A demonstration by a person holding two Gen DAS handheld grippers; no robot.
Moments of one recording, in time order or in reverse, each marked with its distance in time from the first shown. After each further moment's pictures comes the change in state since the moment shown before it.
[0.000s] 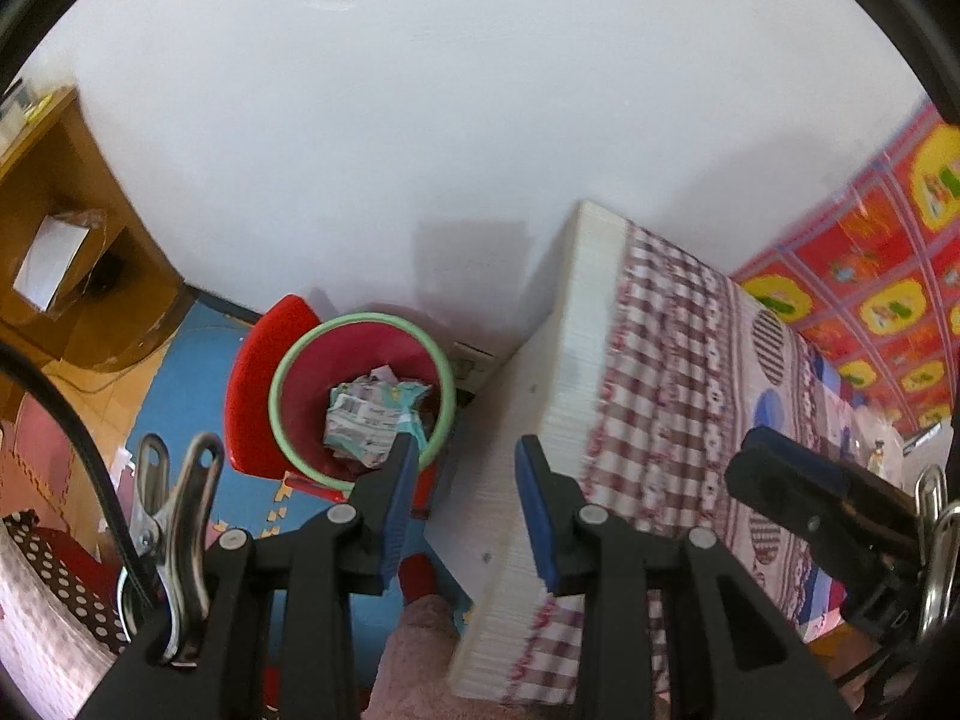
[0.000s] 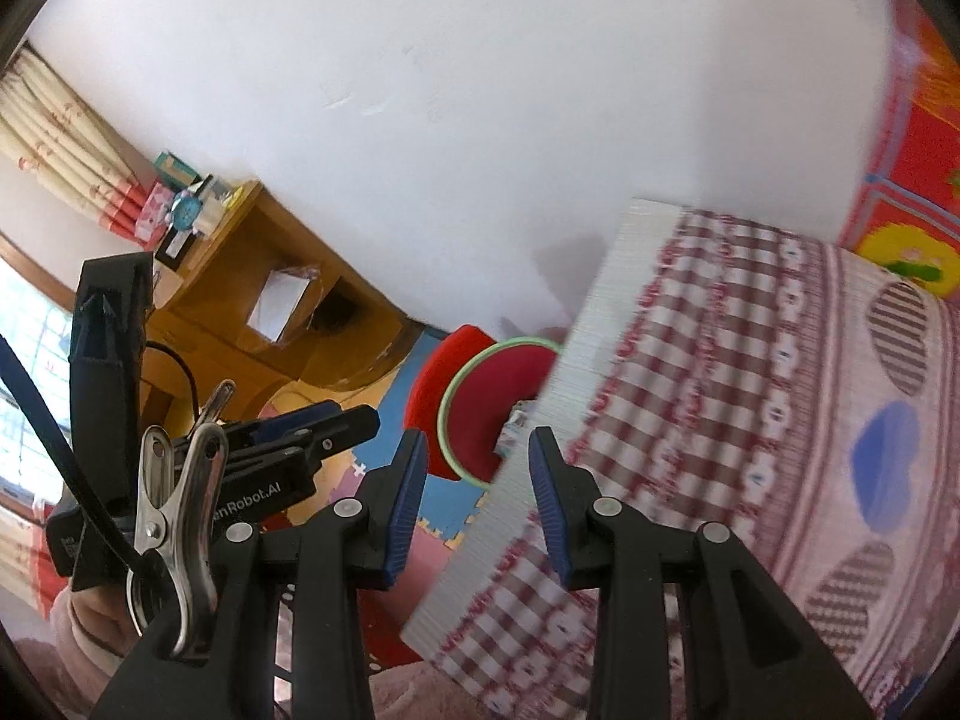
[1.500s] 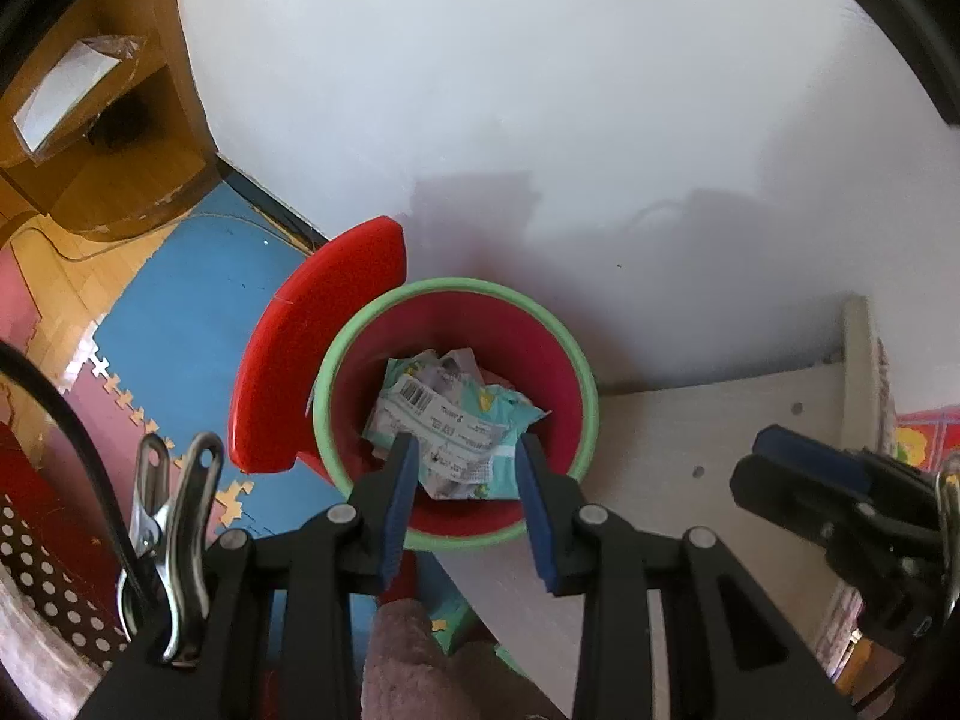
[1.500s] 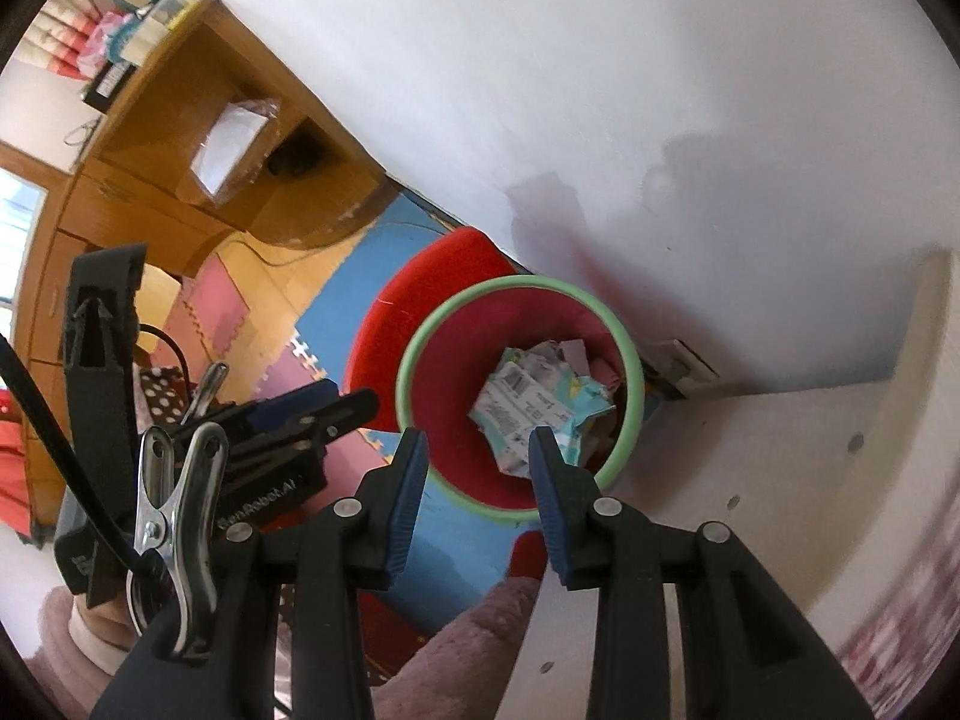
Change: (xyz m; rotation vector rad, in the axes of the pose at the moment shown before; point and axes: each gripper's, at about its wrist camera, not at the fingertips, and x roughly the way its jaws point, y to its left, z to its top) left arm 0.156 0.177 0.016 -0.330 0.117 -0.027; right arm 0.251 0.048 0.071 -0.209 0.389 -0.093
